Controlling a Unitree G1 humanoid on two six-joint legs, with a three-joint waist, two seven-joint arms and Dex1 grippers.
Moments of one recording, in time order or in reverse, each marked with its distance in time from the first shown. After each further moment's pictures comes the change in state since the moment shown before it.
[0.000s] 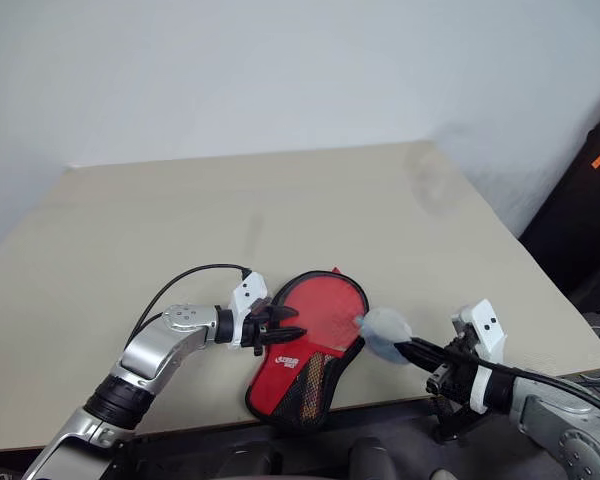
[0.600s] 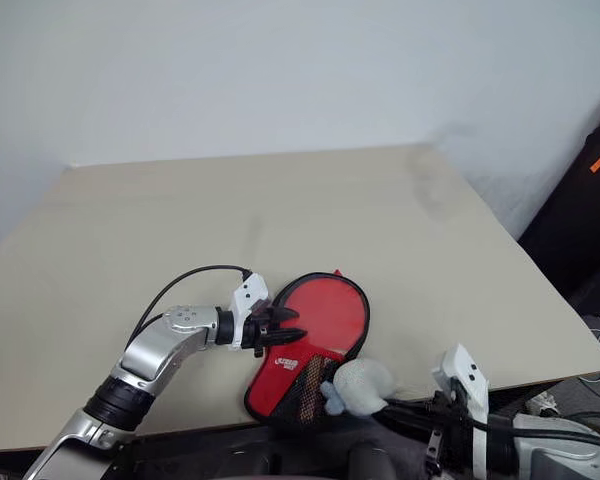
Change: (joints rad) left arm 0.010 -0.003 -0.002 -0.016 0.000 0.018 0.004; right arm 0.259 -0.129 0.031 -0.188 0.146 -0.022 0.083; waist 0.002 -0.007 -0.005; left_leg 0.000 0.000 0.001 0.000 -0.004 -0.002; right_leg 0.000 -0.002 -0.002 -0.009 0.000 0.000
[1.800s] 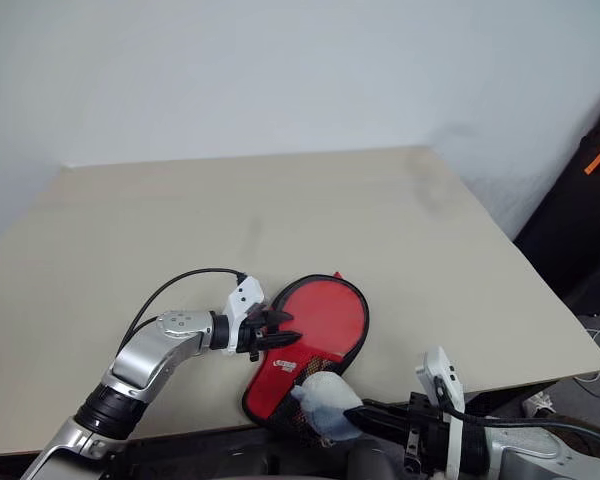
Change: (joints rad) left arm 0.042 0.025 0.018 -0.067 -0.001 0.052 0.034; right arm -0.121 0.153 0.211 0.172 0.050 -0.153 -0.132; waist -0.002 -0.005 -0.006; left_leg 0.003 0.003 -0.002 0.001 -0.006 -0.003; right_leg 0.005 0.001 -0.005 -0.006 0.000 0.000
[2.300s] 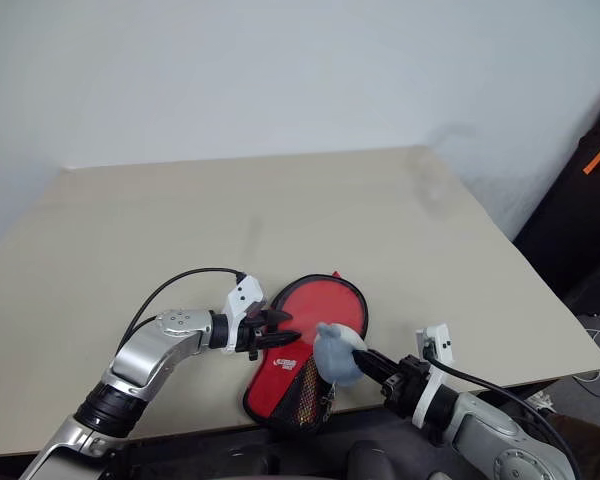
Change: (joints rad) left arm -0.009 0.000 0.004 0.008 0.000 0.001 -0.006; right arm -0.124 0.184 0.042 0.151 -0.059 -0.012 -0.182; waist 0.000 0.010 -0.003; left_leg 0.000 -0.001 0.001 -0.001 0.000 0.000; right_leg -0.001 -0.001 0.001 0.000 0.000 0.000
